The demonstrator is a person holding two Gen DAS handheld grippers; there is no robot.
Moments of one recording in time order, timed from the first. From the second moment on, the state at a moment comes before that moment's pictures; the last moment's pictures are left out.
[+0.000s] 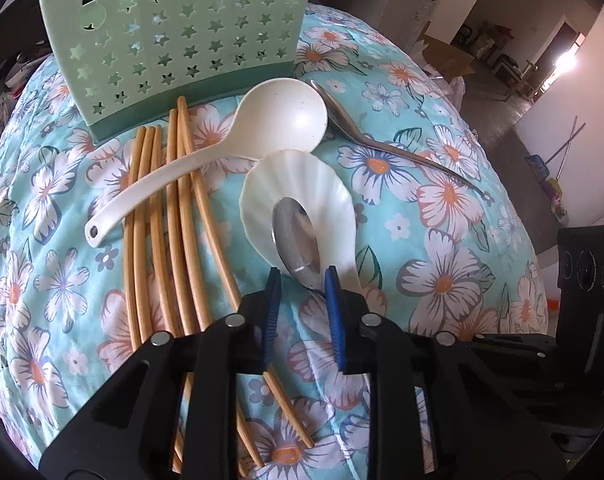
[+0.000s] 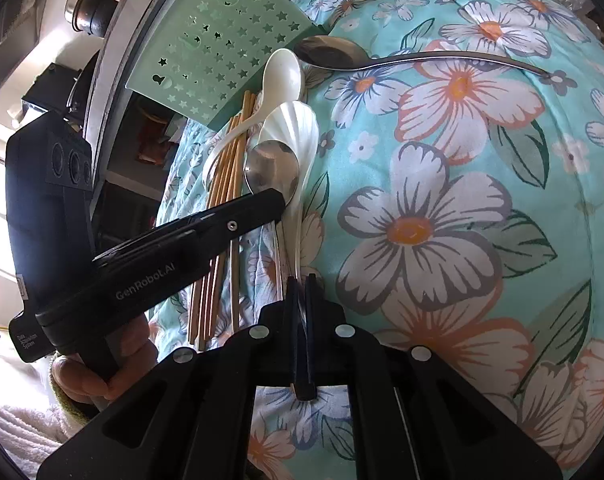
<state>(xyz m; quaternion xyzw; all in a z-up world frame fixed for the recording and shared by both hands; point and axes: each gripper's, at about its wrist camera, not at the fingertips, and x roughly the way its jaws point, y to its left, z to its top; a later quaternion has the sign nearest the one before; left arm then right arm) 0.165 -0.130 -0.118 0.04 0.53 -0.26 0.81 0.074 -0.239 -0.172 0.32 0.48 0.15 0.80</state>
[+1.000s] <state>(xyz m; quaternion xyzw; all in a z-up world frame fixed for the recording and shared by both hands) 0.193 -0.125 -0.124 -0.01 0.51 -0.31 0.80 0.076 -0.238 -0.172 0.33 0.48 0.15 0.80</state>
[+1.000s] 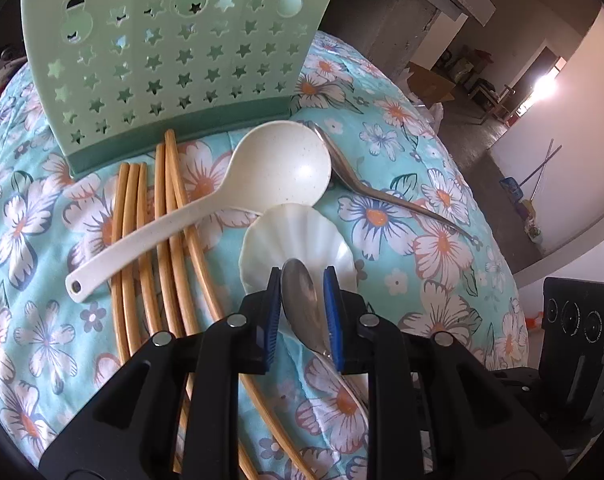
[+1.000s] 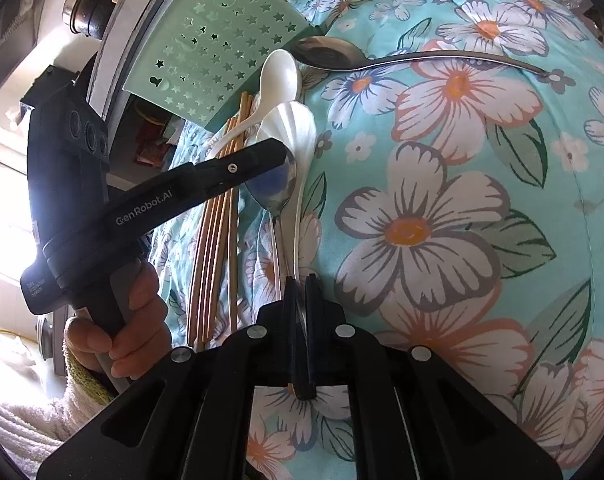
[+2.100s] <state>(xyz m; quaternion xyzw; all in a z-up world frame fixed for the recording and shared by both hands) 0.184 -0.049 -0.102 -0.12 0.51 -0.31 0.79 0.206 -0.255 -0.150 0.25 0.51 0.22 0.80</state>
